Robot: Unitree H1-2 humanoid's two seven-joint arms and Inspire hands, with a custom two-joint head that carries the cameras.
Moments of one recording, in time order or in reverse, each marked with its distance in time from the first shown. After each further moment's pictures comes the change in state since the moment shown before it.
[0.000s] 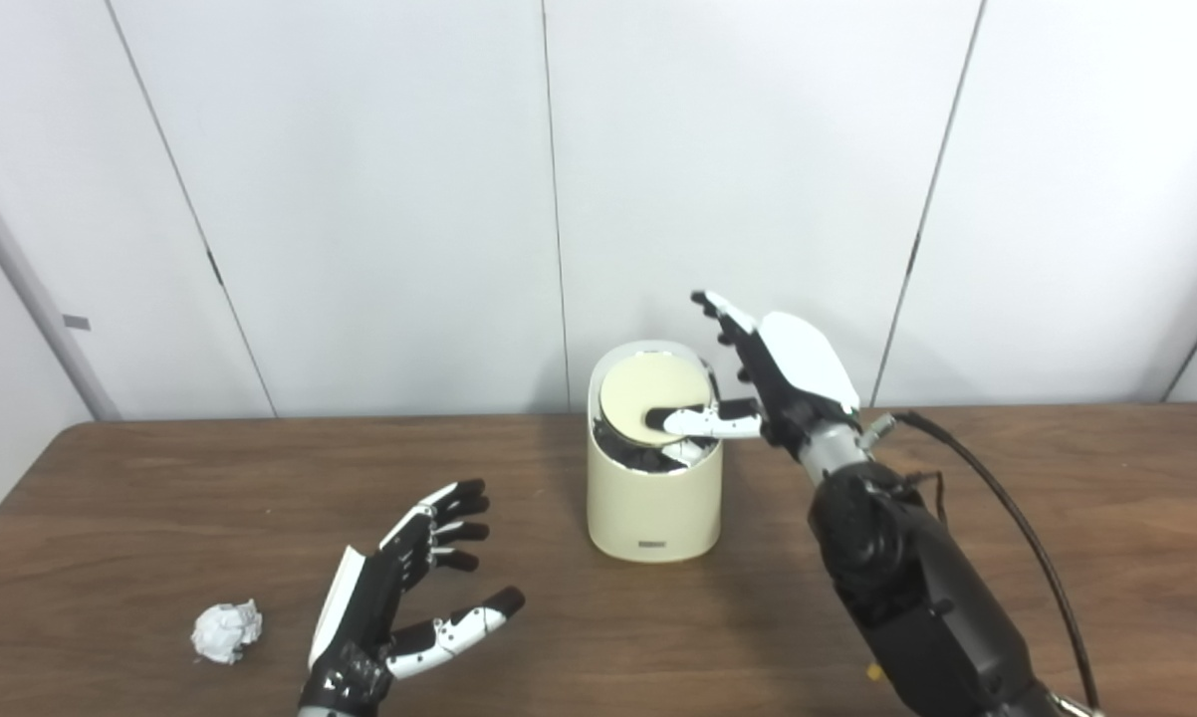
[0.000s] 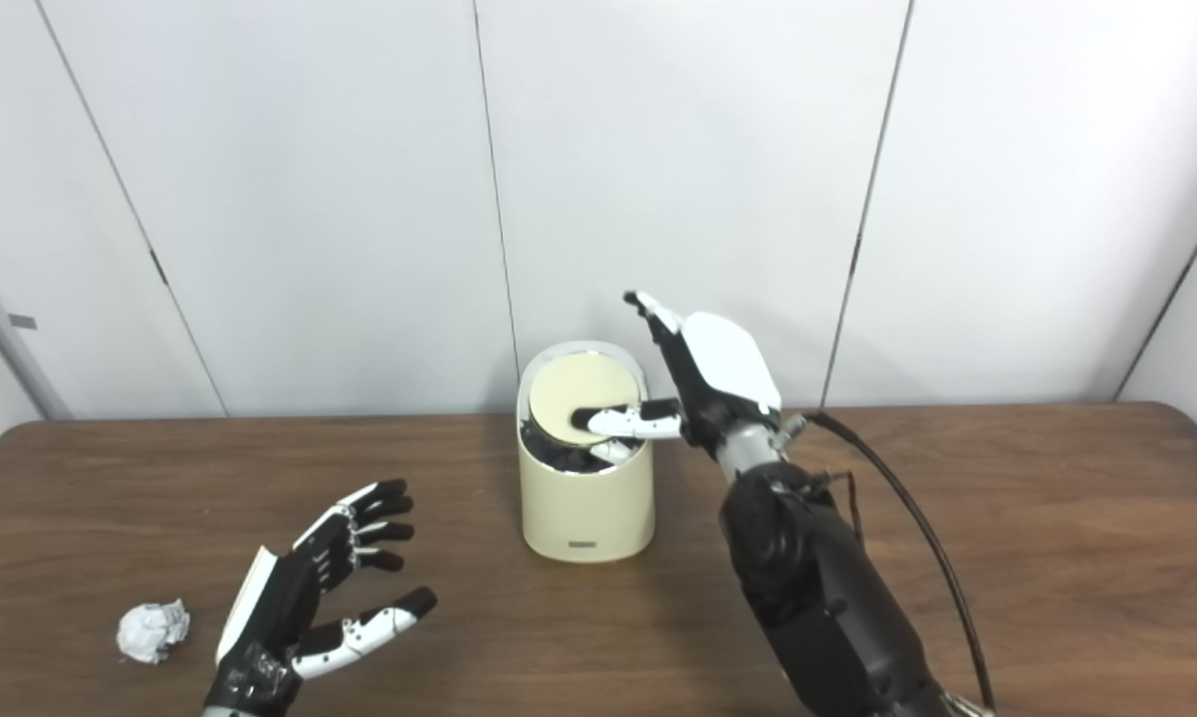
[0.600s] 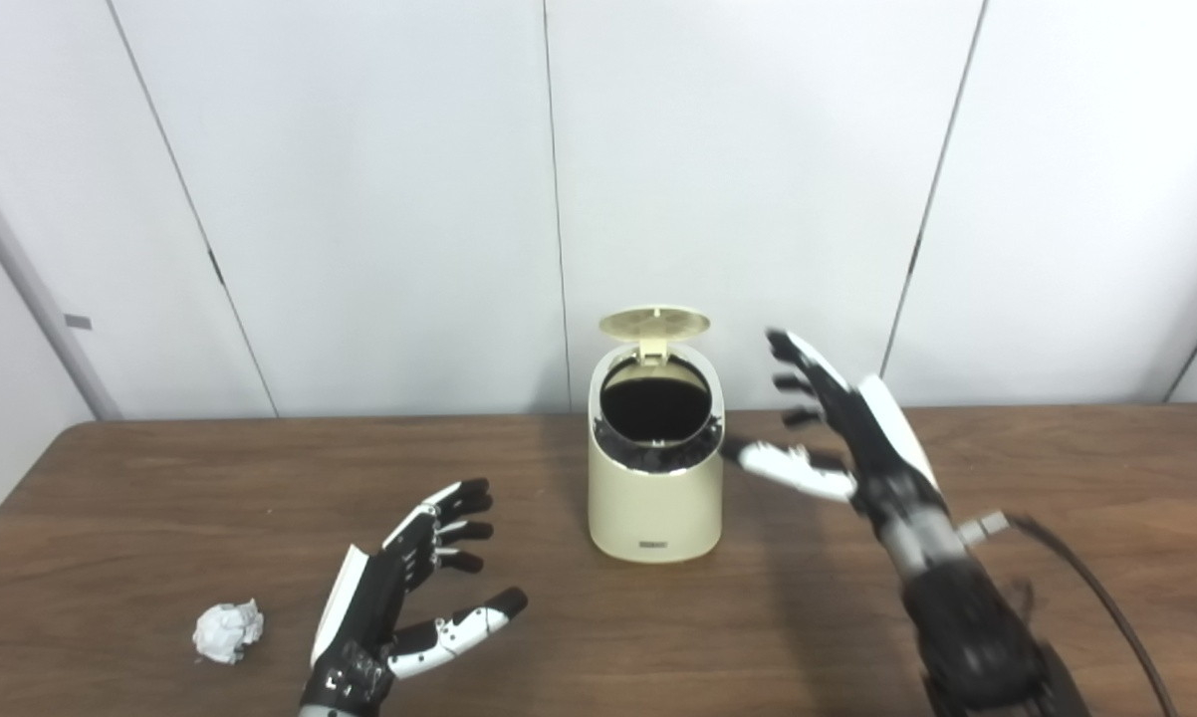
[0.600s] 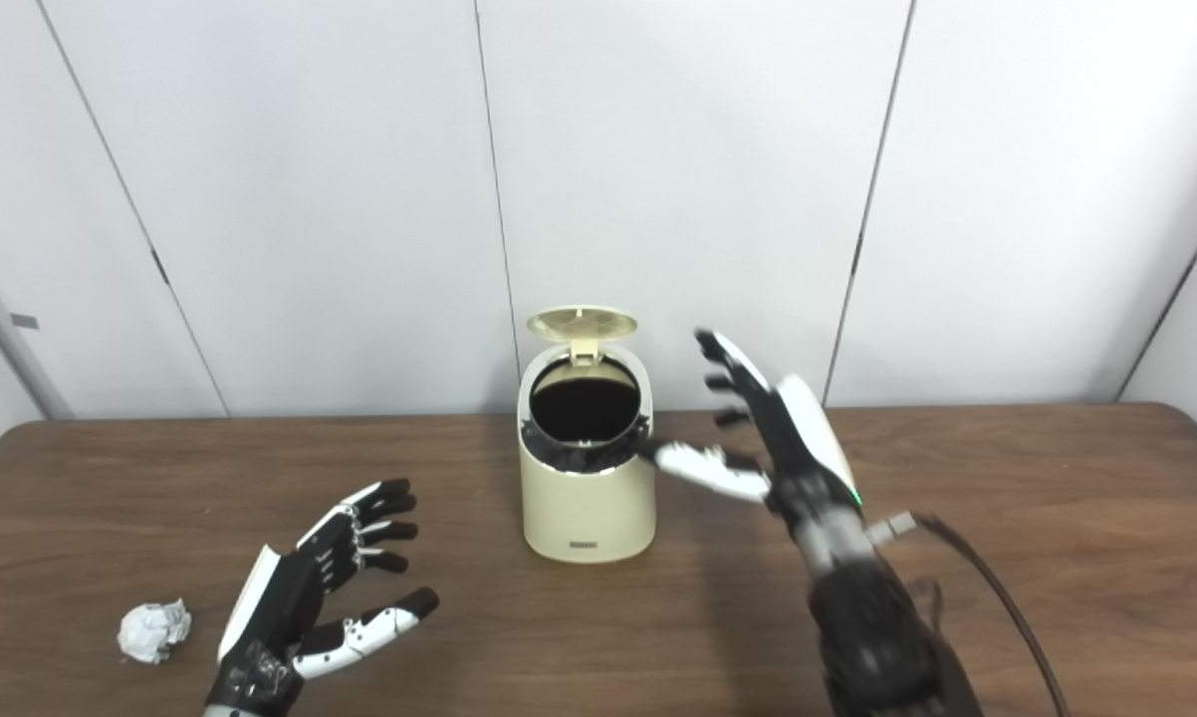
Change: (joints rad) left arm 0.000 0.002 0.003 -0.014 -0.017 0.029 -0.019; right arm 0.291 -0.008 -0.175 -0.180 0.308 -0.200 -0.014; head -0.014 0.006
